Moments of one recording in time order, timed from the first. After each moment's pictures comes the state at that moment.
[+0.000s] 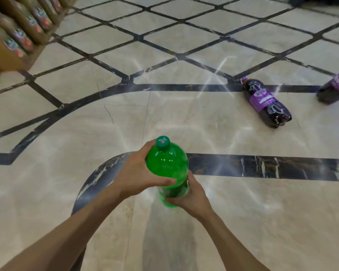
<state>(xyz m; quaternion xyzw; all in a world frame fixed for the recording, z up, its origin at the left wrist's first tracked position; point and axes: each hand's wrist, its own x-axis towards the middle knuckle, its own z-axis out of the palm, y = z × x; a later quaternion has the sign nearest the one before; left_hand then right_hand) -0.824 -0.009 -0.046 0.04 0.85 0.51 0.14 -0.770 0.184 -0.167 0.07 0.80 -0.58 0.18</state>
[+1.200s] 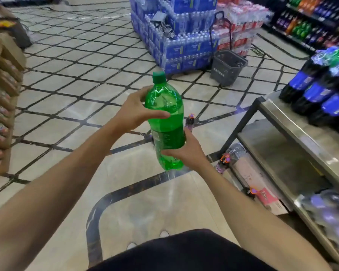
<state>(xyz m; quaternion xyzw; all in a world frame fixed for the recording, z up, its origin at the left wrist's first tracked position) -0.750 0.225 0.828 0.30 0.76 0.55 0.18 -0.614 0.385 0.717 0.21 0.81 -0.54 -0.05</state>
